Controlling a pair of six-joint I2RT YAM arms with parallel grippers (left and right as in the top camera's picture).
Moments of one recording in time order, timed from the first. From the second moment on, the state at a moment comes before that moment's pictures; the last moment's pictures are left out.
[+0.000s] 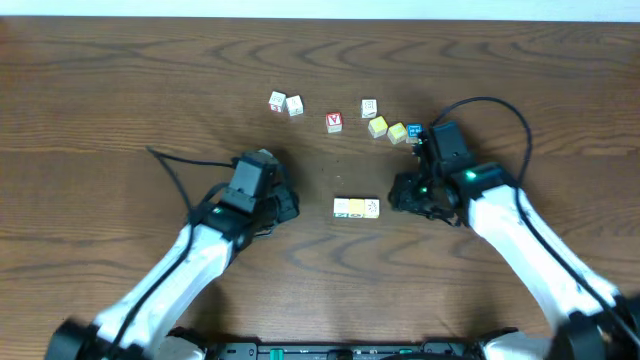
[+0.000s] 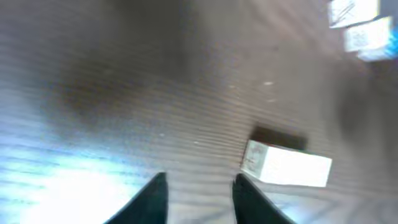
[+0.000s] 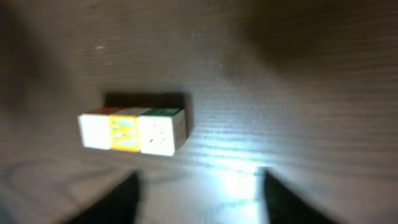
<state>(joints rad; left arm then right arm) -0.41 1.33 0.70 -0.34 0.17 -0.78 0.34 1.46 0.96 -0.73 -0.18 0.50</state>
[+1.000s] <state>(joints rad) -0.36 1.05 0.70 -0.55 -0.01 -0.72 0.43 0.65 0.88 -1.18 -0.07 0.54</state>
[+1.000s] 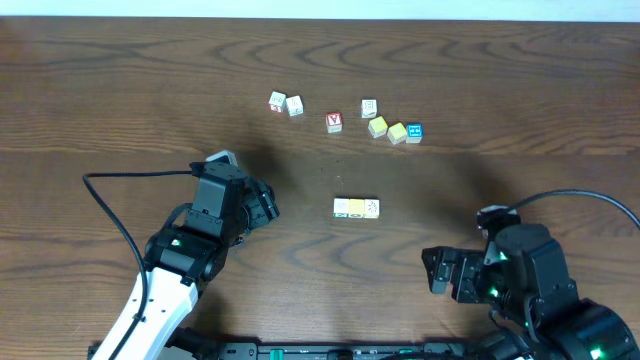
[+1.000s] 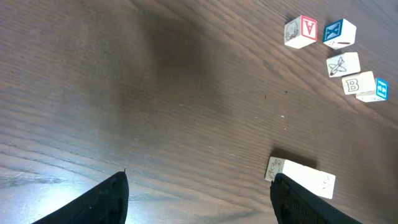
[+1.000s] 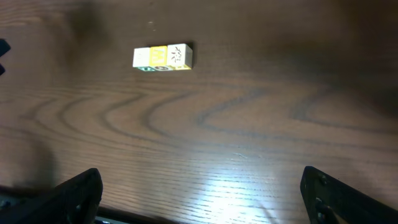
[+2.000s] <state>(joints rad) -0.36 1.05 0.70 -0.55 -0.01 -0.72 0.43 0.64 0.88 -1.21 -0.07 0.56</state>
